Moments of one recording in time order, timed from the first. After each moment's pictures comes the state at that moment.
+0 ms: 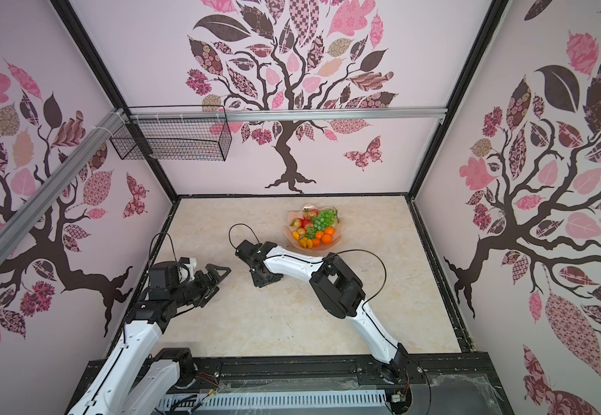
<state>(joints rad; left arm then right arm) -0.01 0.78 0.51 -0.47 0.55 -0.84 0.96 2.29 1.86 -0.90 0.15 0.59</state>
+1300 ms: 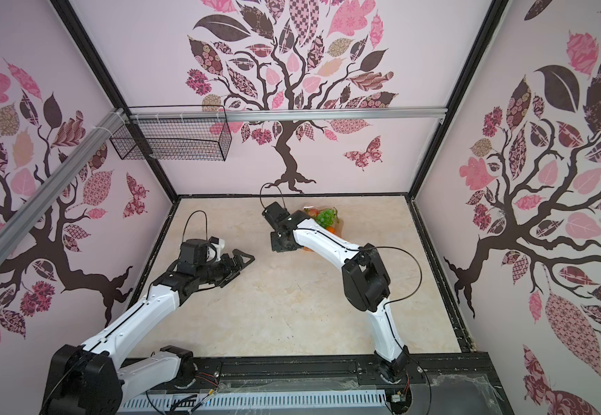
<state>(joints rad) -0.27 1.16 0.71 -0.26 0.48 -0.81 0.71 2.09 1.89 -0.91 0.14 0.55</state>
